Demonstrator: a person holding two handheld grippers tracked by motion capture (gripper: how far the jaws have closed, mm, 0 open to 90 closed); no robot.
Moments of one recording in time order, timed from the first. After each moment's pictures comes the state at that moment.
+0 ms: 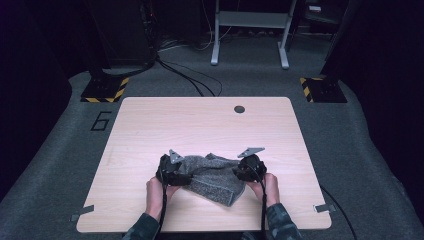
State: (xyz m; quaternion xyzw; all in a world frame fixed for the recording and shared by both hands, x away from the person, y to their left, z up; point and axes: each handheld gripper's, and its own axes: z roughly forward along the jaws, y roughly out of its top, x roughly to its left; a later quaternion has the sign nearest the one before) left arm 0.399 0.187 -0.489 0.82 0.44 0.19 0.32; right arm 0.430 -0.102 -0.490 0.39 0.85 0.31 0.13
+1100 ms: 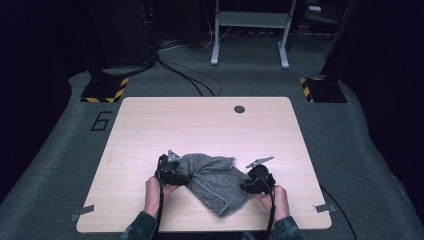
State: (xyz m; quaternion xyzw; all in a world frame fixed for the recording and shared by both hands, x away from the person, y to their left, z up) left arm 0.412 0.201 -0.497 0.81 0.44 0.15 0.35; right arm 0.396 -0.130 -0.493 0.45 0.85 0.28 0.06
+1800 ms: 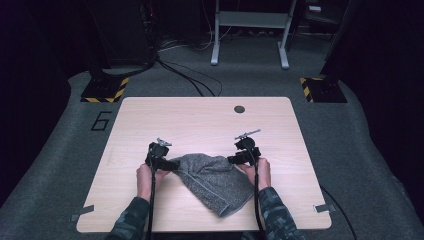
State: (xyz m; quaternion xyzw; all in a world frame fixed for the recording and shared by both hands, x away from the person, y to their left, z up) left arm 0.460 0.229 -0.506 0.80 0.50 0.18 0.27; right arm 0.483 -0.091 -0.485 0.48 0.82 0.29 0.07
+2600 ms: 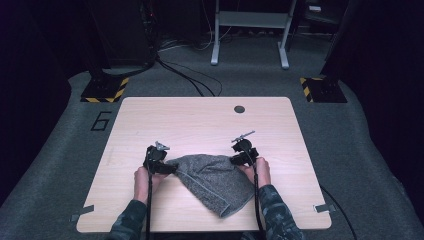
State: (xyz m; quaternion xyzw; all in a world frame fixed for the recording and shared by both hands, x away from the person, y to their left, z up) left arm 0.453 0.238 -0.512 0.81 0.49 0.17 0.29; right arm 0.489 -0.089 -0.499 0.46 0.84 0.27 0.08
